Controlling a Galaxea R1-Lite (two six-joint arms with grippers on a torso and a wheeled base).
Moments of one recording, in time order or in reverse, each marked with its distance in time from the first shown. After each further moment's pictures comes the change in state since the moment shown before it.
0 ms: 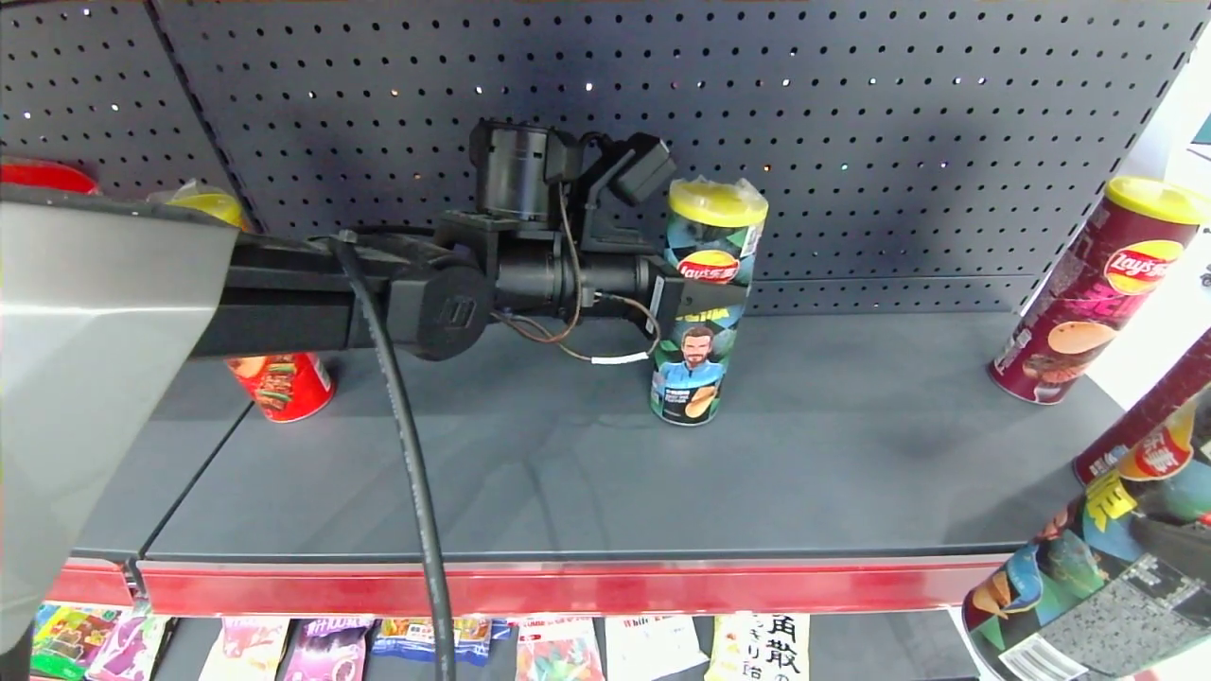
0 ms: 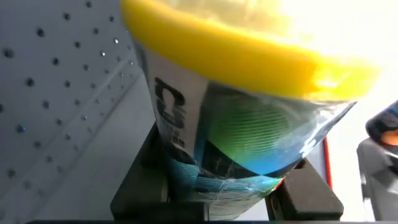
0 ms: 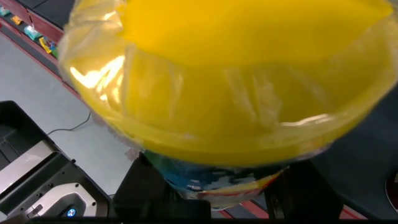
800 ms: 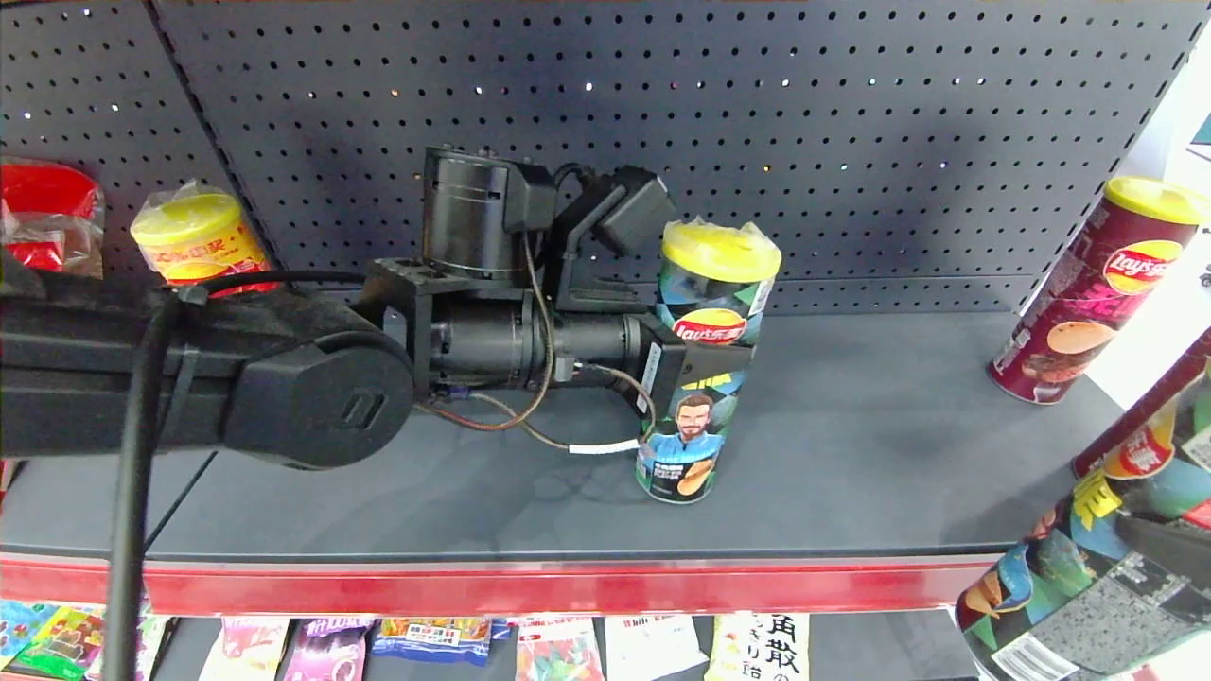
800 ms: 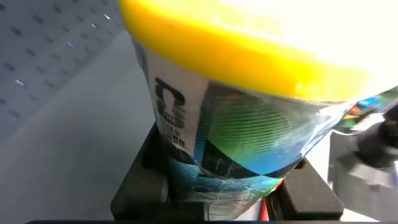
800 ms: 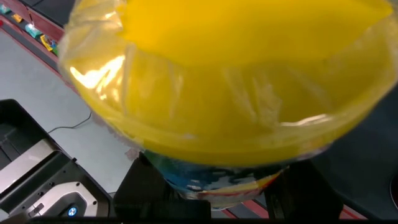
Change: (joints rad) left arm -0.101 -0.243 0.406 -0.123 0.148 -0.047; right arm -0.003 0.021 0.000 -0.006 0.008 0.000
